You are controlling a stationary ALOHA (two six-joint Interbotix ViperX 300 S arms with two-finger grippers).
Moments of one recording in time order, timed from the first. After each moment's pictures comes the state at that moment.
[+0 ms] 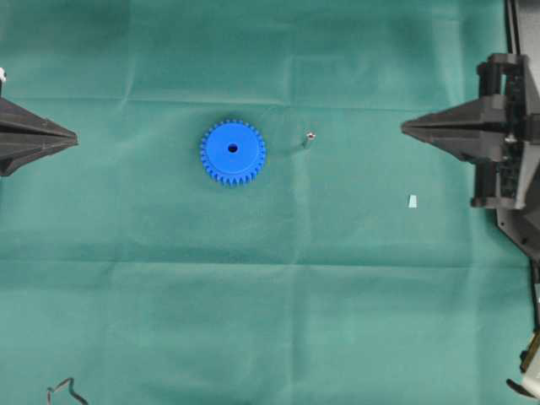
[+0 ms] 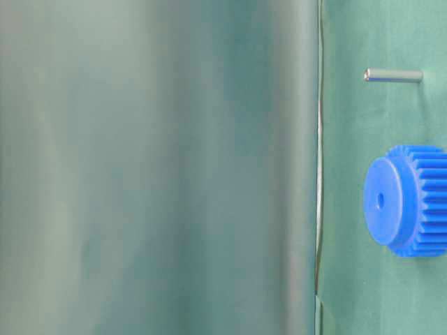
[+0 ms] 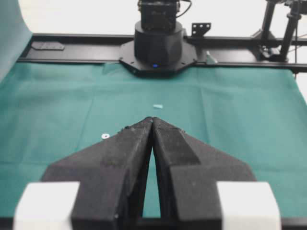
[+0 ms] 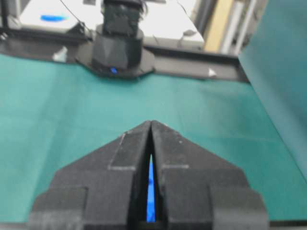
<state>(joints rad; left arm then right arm) 0.00 -0.97 1.16 0.01 -0.24 -0.01 -0.07 -0.86 1.15 0.00 -0.27 0.00</state>
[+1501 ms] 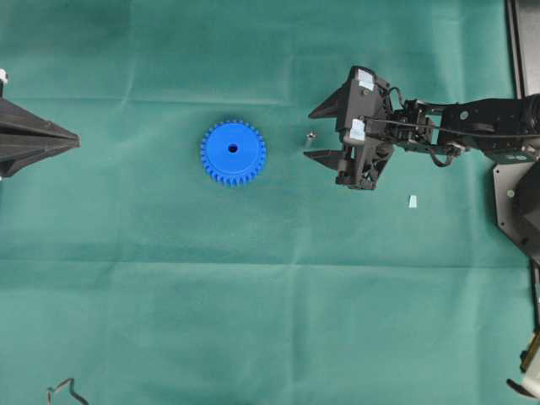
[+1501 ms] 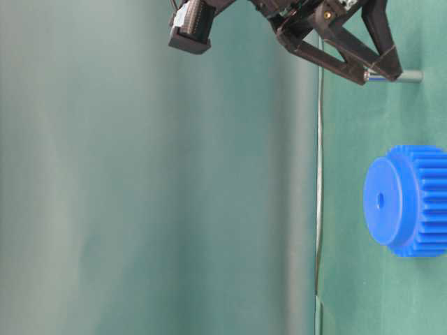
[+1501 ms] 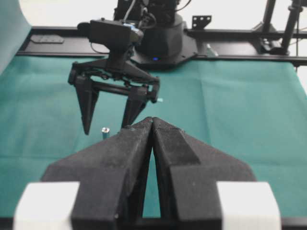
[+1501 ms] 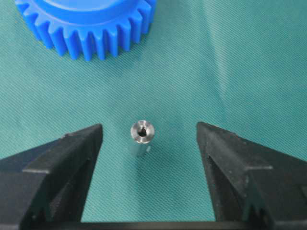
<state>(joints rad) 0.00 -0.96 1.16 0.01 -0.23 -0.01 -0.23 0.00 0.96 0.05 -0.30 0.02</state>
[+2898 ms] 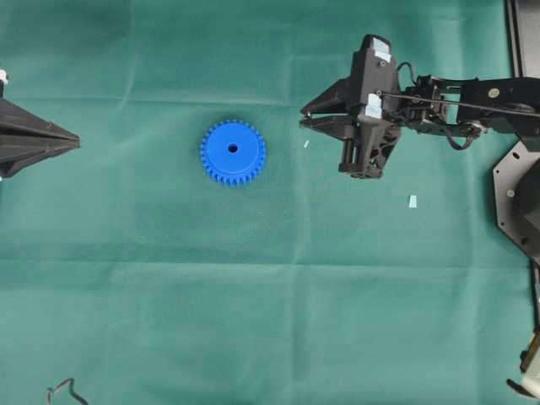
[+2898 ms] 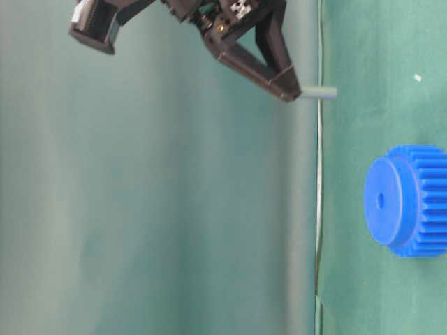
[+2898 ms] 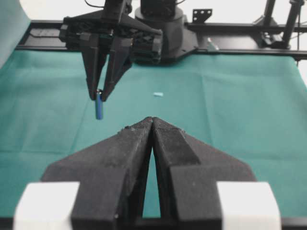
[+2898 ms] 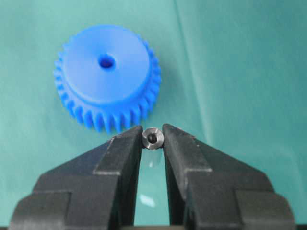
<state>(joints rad) 0.00 -0.96 1.16 0.01 -0.21 -0.01 -0.21 -0.19 0.84 0.05 -0.01 0.04</state>
